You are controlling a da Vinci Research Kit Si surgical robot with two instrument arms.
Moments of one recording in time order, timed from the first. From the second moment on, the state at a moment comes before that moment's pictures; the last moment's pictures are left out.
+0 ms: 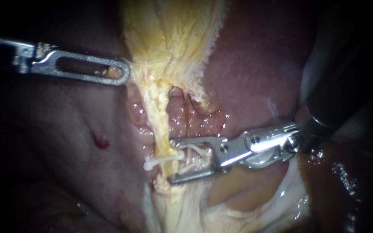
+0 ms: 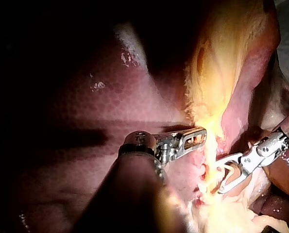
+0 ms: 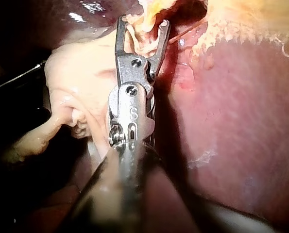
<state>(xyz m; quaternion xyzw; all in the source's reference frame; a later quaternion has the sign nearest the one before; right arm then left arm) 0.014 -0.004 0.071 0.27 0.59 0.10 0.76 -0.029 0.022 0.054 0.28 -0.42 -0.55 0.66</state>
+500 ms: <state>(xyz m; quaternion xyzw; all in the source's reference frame) 0.013 -0.003 0.073 0.28 0.59 0.11 0.75 -0.029 0.022 0.054 0.28 -0.42 -0.55 0.66</state>
